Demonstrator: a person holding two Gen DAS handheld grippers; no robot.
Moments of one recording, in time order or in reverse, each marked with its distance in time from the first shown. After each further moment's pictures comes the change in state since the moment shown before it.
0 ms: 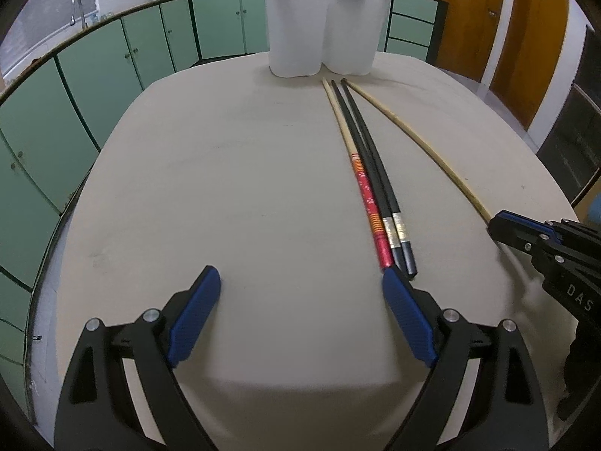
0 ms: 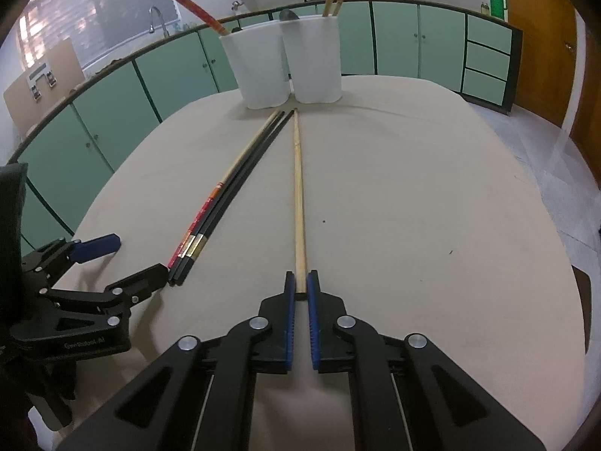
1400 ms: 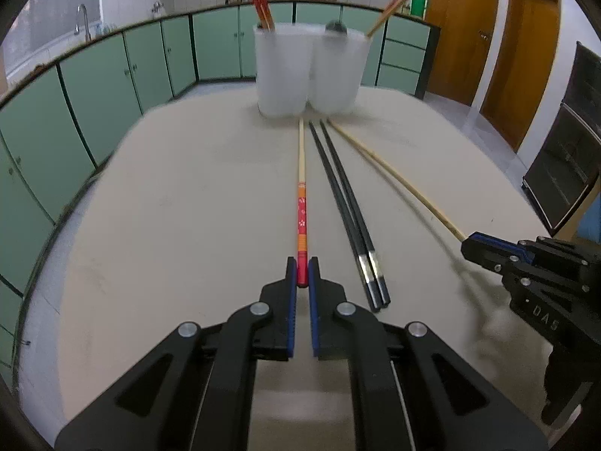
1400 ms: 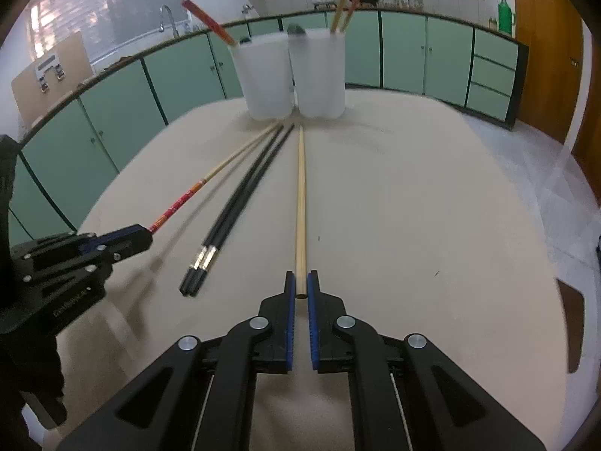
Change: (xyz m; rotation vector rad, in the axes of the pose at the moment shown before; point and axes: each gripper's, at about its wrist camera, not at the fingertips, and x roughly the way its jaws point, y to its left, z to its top) left arm -0.037 -0.005 0.010 -0.014 -0.115 -0.033; right arm -0.017 0.000 0.009 -0.062 -0.037 -0.009
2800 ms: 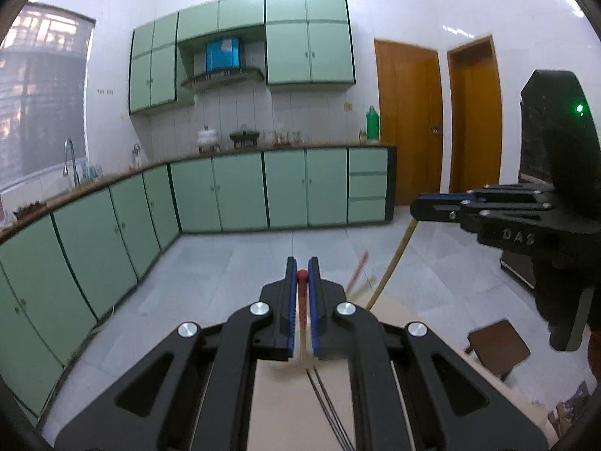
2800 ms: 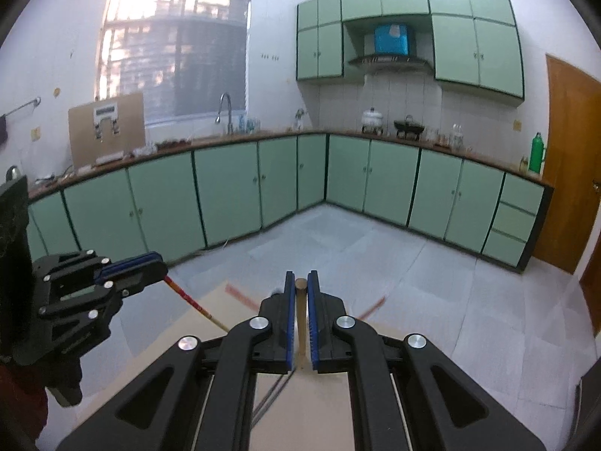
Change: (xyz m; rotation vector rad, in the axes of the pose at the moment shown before) left arm -0.154 -0.008 0.202 0.151 -0.533 -0.075; right arm -0.153 0.012 0.249 -0.229 -0.398 0.071
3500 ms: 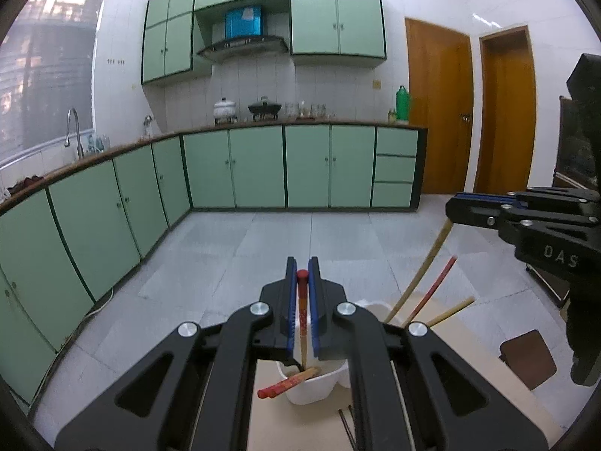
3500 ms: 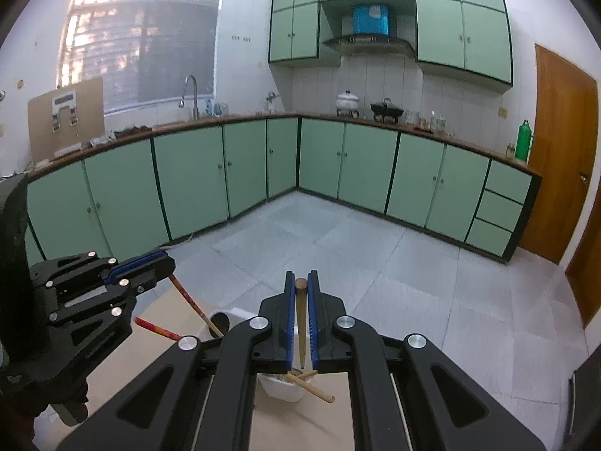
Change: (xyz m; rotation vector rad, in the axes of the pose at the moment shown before) left arm 0.155 0.038 -0.026 -0.059 0.117 0.064; right arm 0.127 -0.036 -0.009 0.024 0.085 -0.096
